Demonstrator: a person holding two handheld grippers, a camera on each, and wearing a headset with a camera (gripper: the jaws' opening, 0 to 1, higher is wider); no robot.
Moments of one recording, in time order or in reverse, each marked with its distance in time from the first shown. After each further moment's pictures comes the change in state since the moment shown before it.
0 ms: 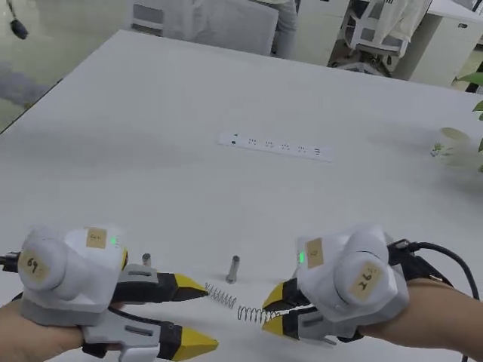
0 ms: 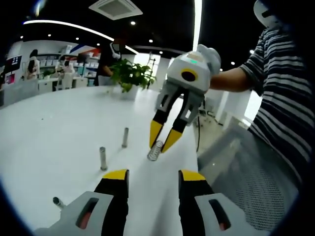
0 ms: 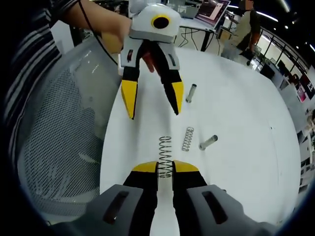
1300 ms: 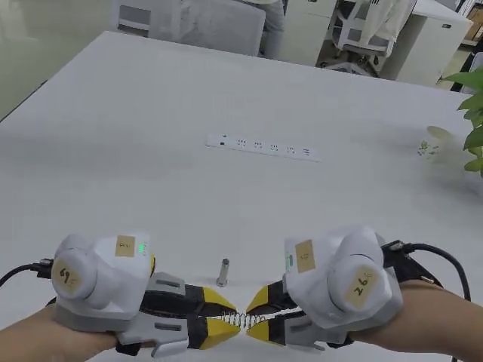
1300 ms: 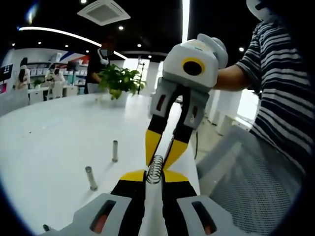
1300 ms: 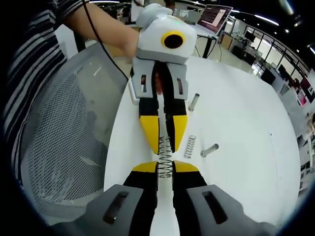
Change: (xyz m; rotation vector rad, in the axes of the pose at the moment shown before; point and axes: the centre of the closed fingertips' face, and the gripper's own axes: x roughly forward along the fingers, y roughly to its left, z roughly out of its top) left arm 0.027 -0.006 0.016 0.052 -0.056 -0.054; right arm -0.006 0.007 0.013 -0.018 -0.039 0.005
